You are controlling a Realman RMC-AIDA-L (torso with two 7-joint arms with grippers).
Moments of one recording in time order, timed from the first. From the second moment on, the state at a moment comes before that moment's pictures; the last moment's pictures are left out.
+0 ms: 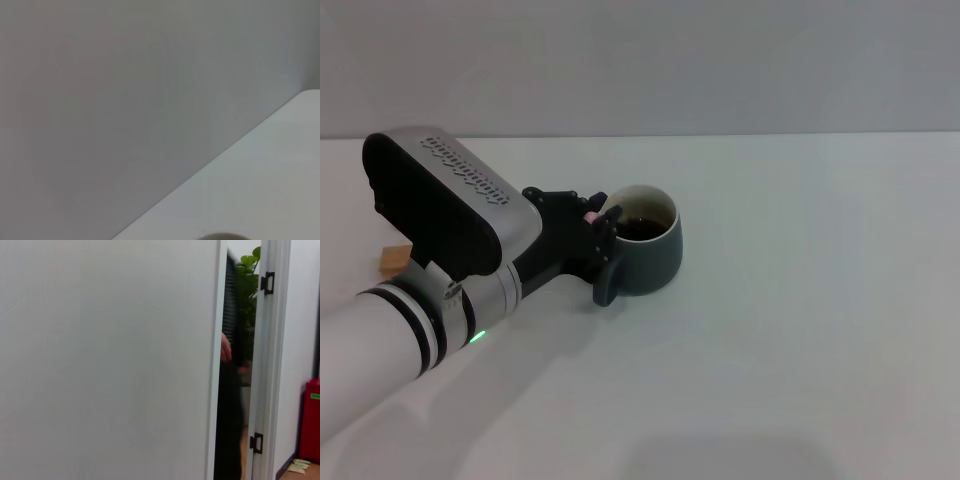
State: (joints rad) left arm -0.11 -1.88 -0.96 -1.54 2.88 -0.16 0.10; right arm 0.24 2.07 1.32 -0.04 -1.88 -1.13 -0.02
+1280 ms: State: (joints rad) left arm -0.14 -1.90 -0.93 -1.55 2.88 -0.18 0.12; right arm 0.23 2.07 1.33 -0.04 -1.88 -1.13 -0.02
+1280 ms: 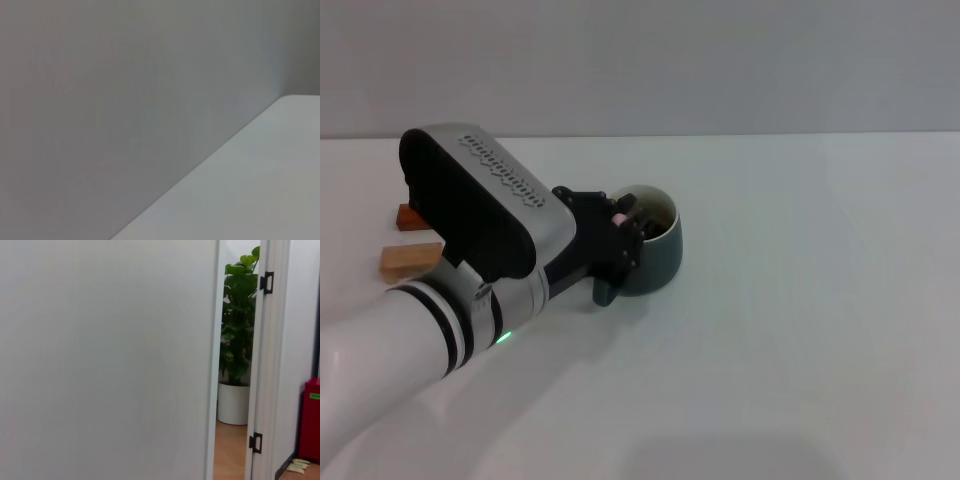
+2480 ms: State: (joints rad) left arm -0.13 -1.98 -1.01 -1.55 2.88 -0.25 0.25; right arm 0.24 2.07 1.31 -0.04 -1.88 -1.13 -0.02
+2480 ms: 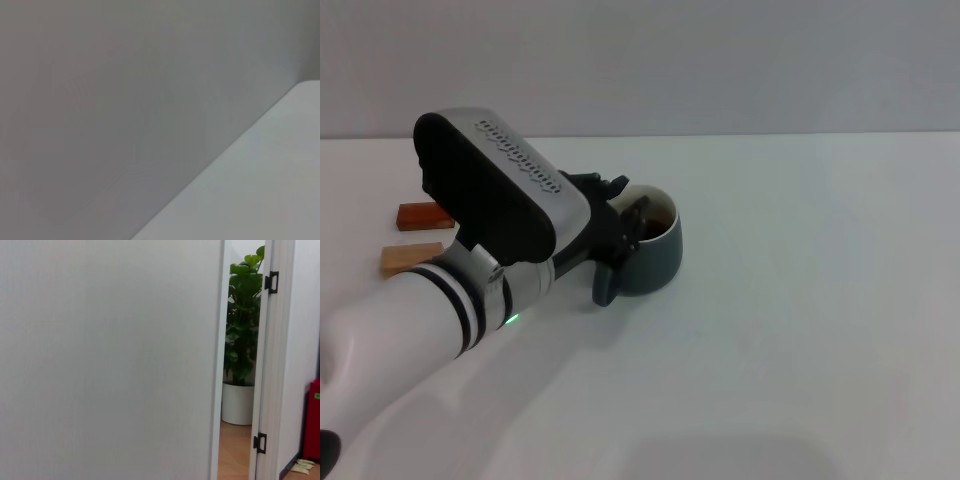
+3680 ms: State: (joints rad) left arm -0.17 -2.07 -1.44 -0.42 2.63 1.22 -0.07; right arm 0.24 2.08 1.30 0.01 -1.95 -1.25 -0.01
